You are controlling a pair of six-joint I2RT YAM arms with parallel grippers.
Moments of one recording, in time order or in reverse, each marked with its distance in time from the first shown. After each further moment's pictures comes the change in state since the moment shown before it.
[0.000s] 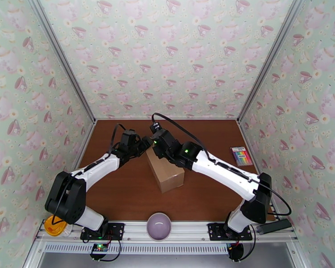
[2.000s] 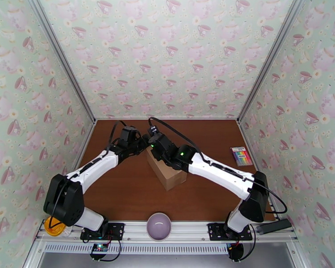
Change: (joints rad) left arm -0.006 -0.031 0.112 -0.175 0.003 0.070; right arm 0.008 0.024 -0.055 0.064 0.038 -0.023
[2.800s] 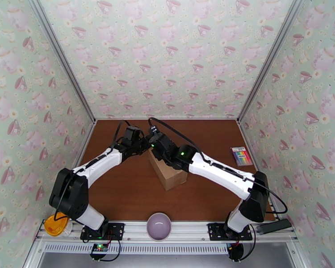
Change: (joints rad) left arm -0.021 0.090 0.029 0.016 0.012 0.014; right arm -0.002 -0.003 0.000 -0.005 0.015 -0.026
